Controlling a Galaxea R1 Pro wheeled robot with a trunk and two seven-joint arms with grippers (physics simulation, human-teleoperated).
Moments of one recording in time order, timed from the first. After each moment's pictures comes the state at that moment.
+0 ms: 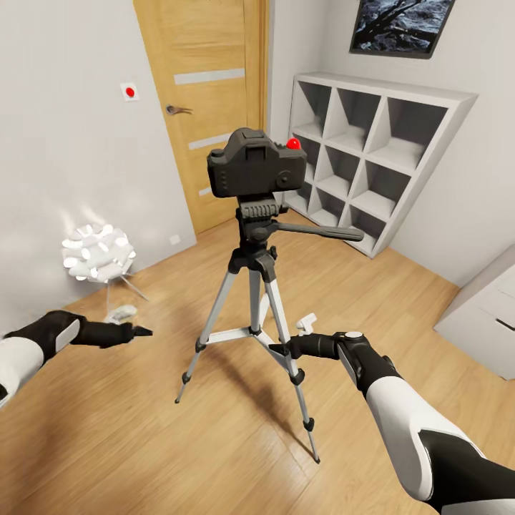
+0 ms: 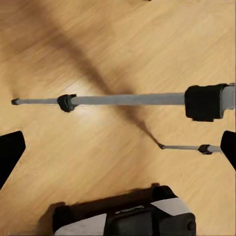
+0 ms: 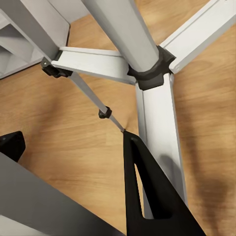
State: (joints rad) left arm -1.23 0.42 -0.80 -0.07 0.79 0.58 -0.74; right arm -0.94 0.05 -0.19 -0.45 0.36 0.19 0.91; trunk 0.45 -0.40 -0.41
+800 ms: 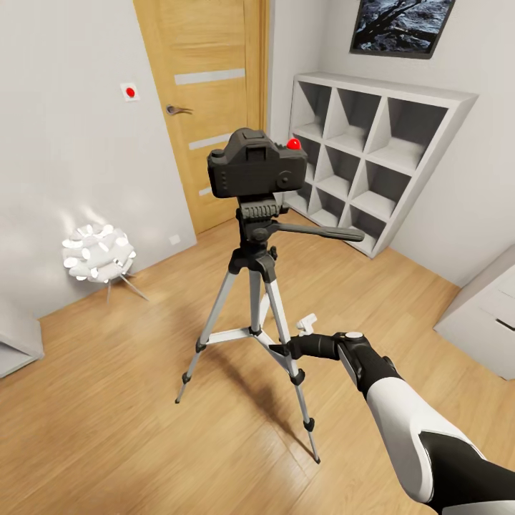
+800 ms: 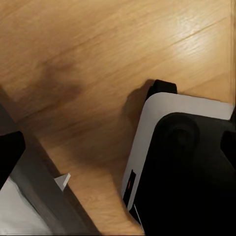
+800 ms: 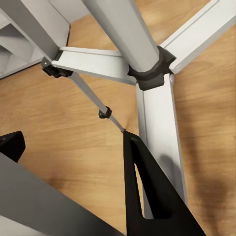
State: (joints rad) left arm -0.39 0.20 -0.78 0.00 1.02 -0.10 -0.12; right arm -0.94 0.05 -0.18 -0.46 0.36 0.19 0.91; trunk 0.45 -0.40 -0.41
